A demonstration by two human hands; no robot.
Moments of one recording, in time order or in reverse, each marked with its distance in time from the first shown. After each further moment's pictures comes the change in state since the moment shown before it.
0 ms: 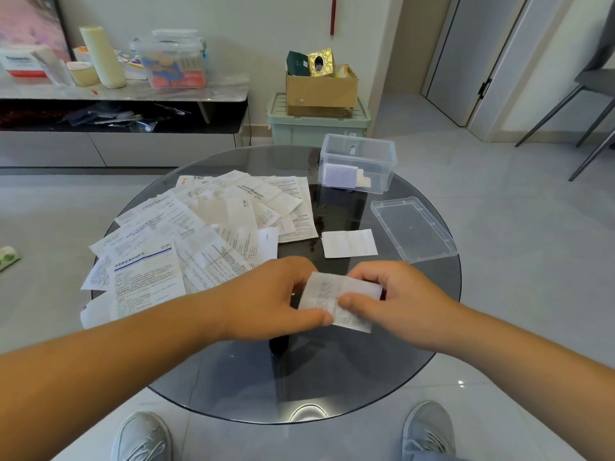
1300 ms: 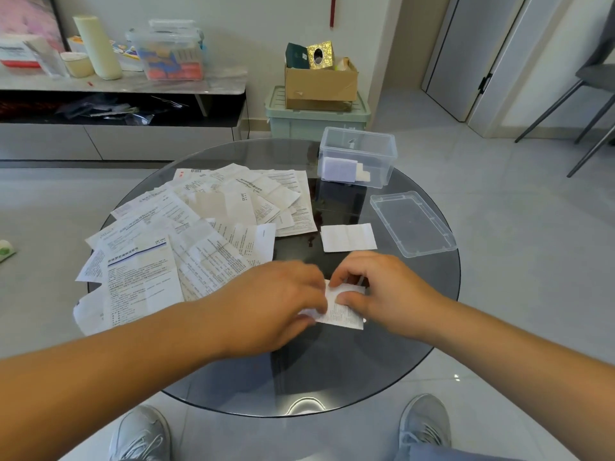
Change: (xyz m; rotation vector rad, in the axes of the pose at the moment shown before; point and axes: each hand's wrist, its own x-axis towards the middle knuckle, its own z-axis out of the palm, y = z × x) left_hand -0.009 -0.008 0.009 0.549 0.066 0.341; right_hand 0.020 0.016 0.007 -0.307 0.022 -0.159
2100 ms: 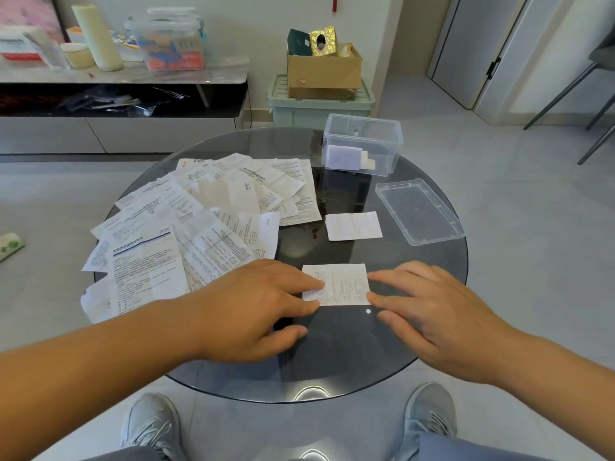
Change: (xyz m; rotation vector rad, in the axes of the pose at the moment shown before) left_hand -0.026 -0.008 0.006 -0.004 -0.067 0.052; right_hand -0.067 0.024 -0.001 -0.471 0.074 -0.233
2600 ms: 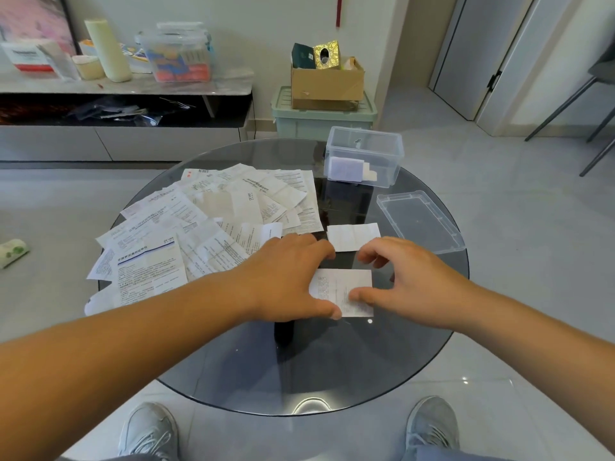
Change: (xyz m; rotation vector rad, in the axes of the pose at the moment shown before) left_hand 0.060 -0.001 -0.015 -0.061 -0.040 -0.369; right_hand 0.065 0.007 -0.018 0.411 -0.098 0.339
